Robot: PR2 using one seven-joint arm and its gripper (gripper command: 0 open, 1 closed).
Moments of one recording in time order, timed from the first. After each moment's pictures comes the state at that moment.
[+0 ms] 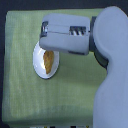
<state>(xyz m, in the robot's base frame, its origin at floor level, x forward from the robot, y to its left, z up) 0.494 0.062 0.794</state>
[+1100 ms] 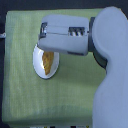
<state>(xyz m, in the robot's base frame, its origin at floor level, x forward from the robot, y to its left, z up) 0.492 0.068 0.790</state>
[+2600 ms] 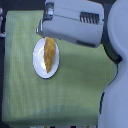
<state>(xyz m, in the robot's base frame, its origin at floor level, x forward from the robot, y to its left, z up) 0.502 0.034 0.909</state>
